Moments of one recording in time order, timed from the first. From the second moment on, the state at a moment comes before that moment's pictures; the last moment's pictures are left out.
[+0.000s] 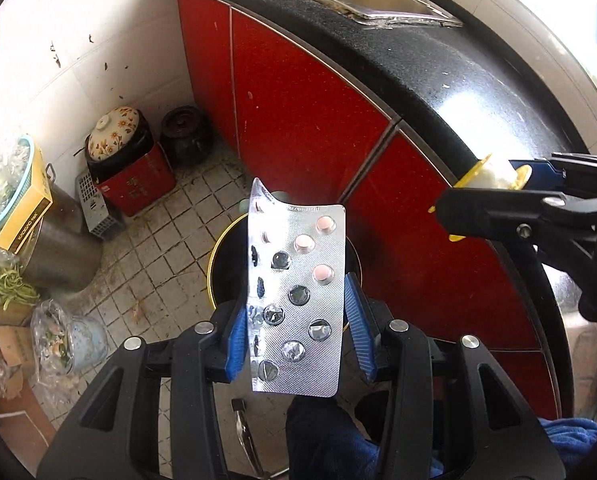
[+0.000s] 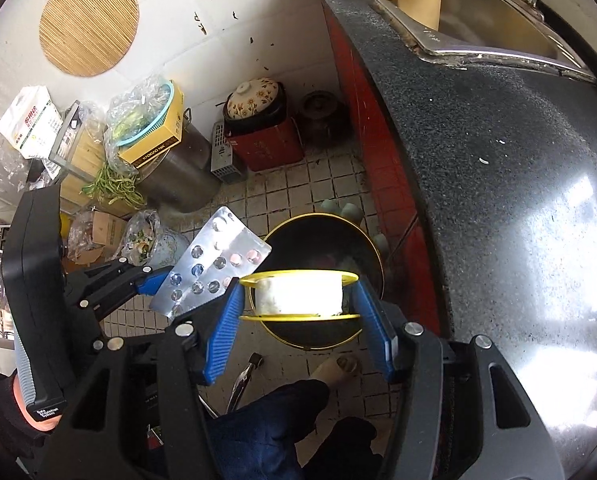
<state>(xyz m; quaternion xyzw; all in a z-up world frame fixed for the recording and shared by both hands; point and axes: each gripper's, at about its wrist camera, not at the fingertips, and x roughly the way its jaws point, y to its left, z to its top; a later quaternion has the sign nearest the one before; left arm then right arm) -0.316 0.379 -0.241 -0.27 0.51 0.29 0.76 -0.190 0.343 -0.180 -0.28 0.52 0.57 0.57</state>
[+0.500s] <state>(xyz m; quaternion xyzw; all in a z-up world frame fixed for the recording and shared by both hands) -0.313 0.372 -0.229 -0.25 0.50 0.30 0.77 -0.166 0.313 -0.147 -0.23 0.52 0.56 0.61</state>
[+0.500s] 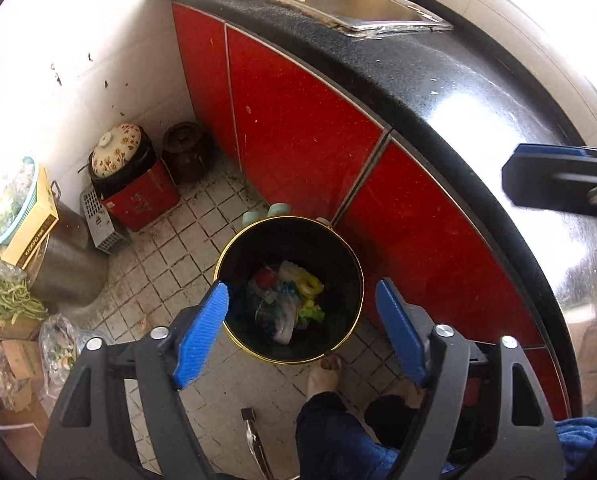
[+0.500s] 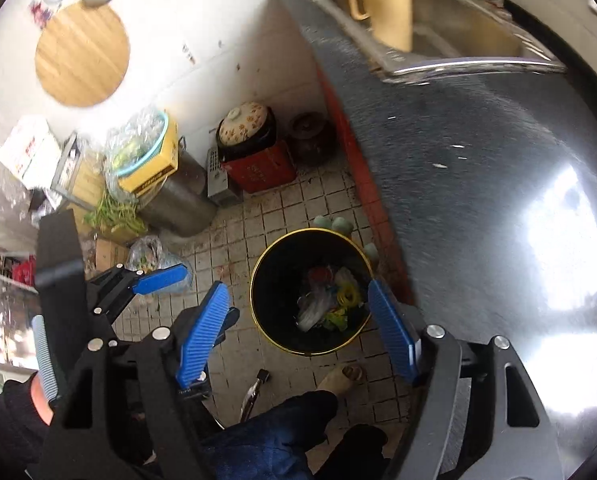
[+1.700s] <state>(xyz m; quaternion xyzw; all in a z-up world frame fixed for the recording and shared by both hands) 0.056 0.003 -0.148 0.13 0.46 -0.18 0.86 -0.009 -0.238 -0.092 0.03 0.49 0.12 0.86</state>
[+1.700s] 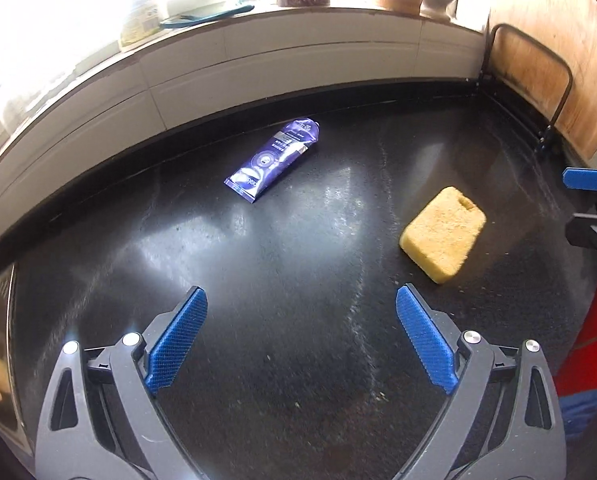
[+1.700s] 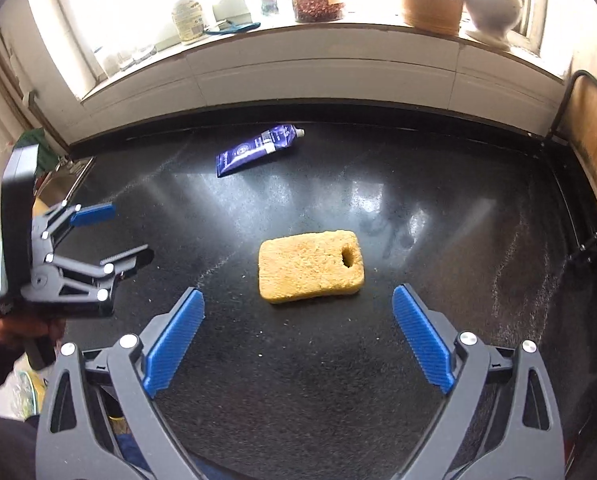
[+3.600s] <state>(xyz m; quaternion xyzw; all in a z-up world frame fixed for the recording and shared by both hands) 0.116 0.011 -0.188 0.05 0.52 -0.16 0.84 0.036 -0.168 -0.133 -0.04 0.51 0.17 0.84</state>
